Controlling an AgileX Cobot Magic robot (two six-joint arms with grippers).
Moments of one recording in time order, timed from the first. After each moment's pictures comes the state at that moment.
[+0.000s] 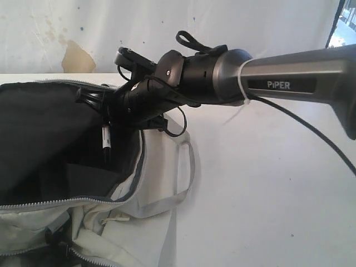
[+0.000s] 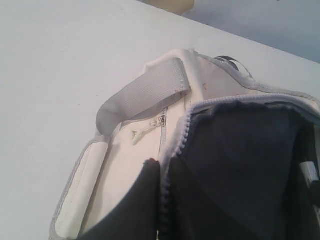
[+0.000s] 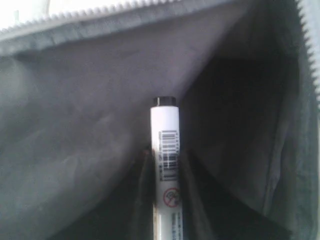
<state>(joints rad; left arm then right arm) -0.01 1.07 -0.69 -0.21 0.32 -0.12 0.76 2.06 -1.53 0.65 0.35 0.11</state>
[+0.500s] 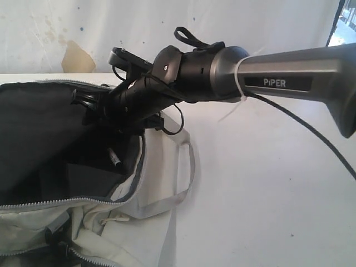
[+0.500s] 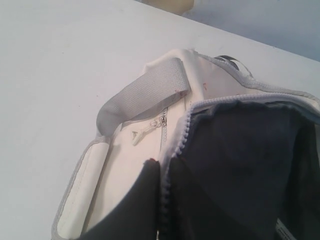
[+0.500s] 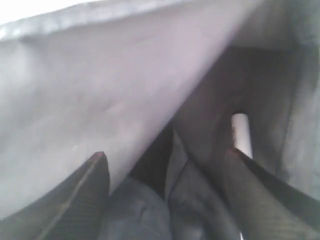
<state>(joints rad) -0.01 1.07 -0.69 -0.21 0.32 -0.11 0.76 2.07 -1.57 0.67 0.42 0.06</state>
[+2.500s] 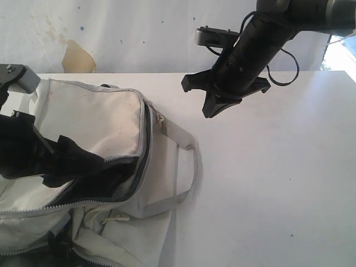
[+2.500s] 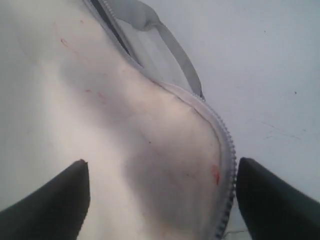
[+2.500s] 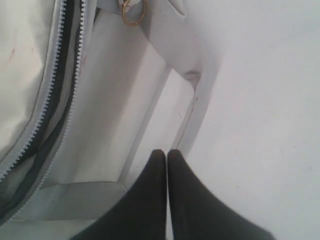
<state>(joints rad) -0.39 1.14 -0.70 -0.75 0.62 0.64 0.39 1.92 -1.61 0.34 1.04 -0.13</state>
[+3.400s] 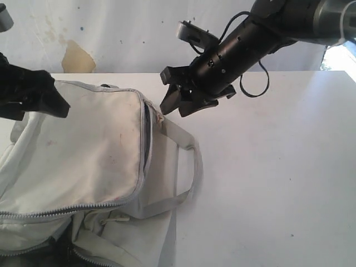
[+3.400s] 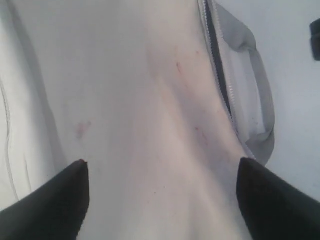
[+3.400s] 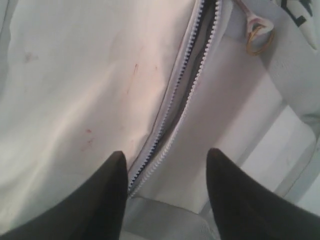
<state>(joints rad) -0.23 1.32 -1.11 -0.35 0.93 0.13 0.39 1.98 -1.61 0.74 1.02 -0.45</state>
